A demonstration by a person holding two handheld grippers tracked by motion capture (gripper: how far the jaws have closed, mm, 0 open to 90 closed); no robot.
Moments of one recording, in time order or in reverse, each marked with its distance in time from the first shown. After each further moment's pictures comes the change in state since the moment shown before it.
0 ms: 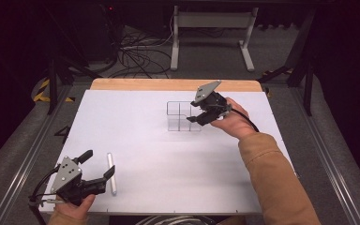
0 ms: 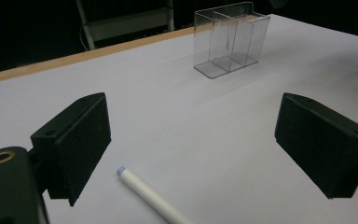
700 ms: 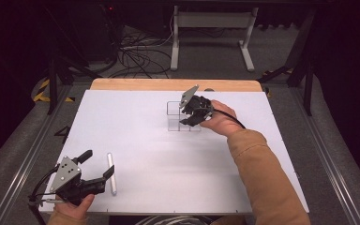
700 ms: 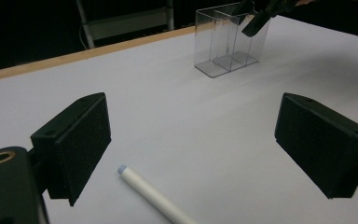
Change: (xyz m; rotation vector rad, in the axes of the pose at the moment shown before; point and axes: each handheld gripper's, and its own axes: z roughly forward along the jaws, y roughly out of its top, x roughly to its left) left arm 0.003 -0.001 0.000 -0.001 0.001 -0.001; right arm 0.000 0.008 0.054 0.157 0.045 -0.072
